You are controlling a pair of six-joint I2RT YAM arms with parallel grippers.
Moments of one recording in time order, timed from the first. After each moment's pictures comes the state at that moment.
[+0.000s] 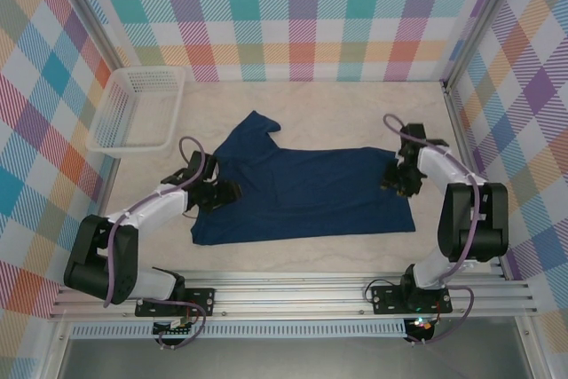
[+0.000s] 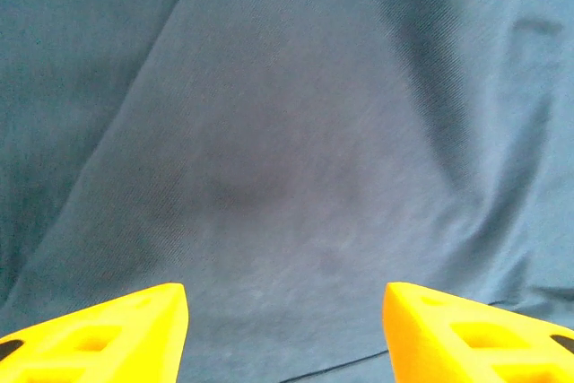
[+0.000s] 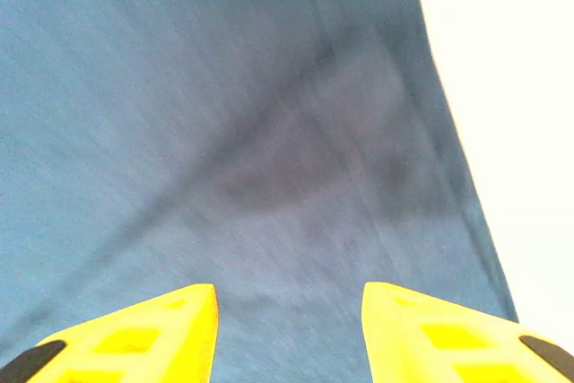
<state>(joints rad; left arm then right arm) -0.30 1.38 0.74 -0.43 0.16 -0.66 0.00 1.60 1.07 -0.82 -0.09 0.38</state>
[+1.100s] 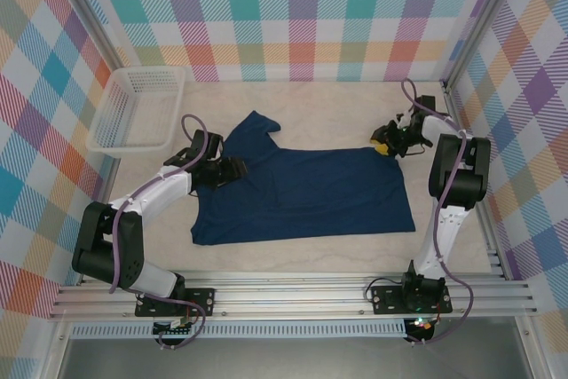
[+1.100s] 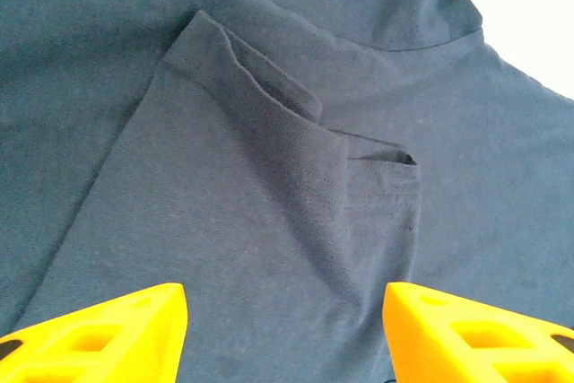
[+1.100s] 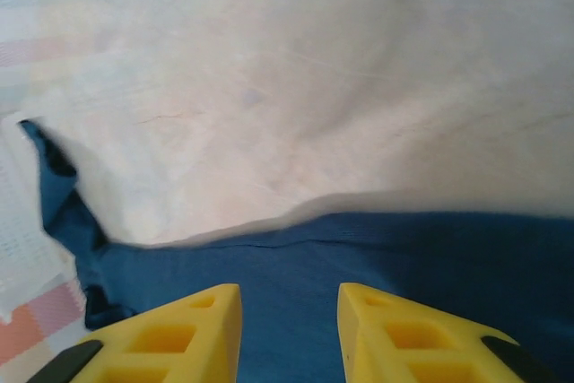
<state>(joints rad) -0.31 1.47 0.91 -0.43 0.14 -0.65 -0.13 2.11 1.50 -0.63 -0.70 0.49</state>
